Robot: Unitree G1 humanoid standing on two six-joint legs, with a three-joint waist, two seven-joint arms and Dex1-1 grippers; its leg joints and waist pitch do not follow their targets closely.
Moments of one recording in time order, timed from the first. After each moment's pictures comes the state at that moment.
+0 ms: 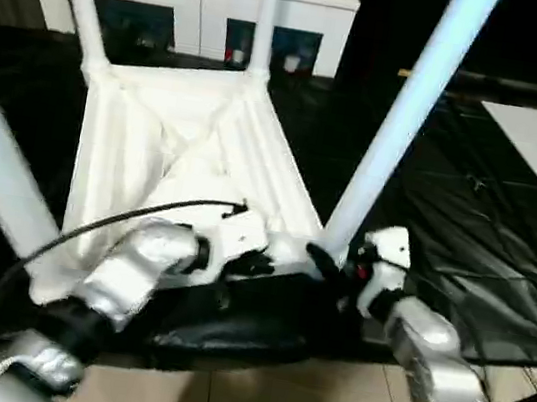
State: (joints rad) left arm -0.51 0.27 -0.38 0.39 0.09 0.23 -0.83; right arm -0.26 -0.11 0.03 0.33 0.17 0.16 0.37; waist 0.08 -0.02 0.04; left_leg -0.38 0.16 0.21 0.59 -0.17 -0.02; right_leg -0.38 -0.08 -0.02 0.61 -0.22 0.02
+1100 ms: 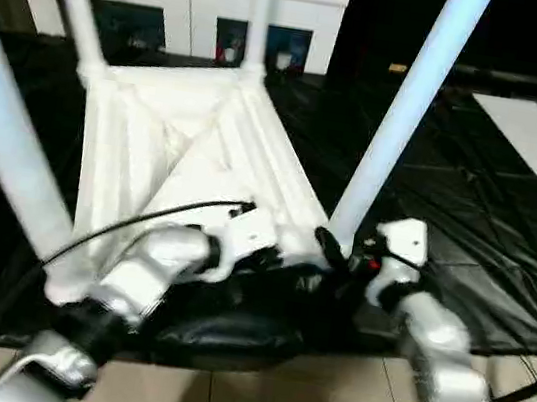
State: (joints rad) left arm -0.47 0.31 -0.37 0.38 0.08 0.13 -0.89; right arm -0.21 -0.22 0.03 0.21 0.17 0.08 0.49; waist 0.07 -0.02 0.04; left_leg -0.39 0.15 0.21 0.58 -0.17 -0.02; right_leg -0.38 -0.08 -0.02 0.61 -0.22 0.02
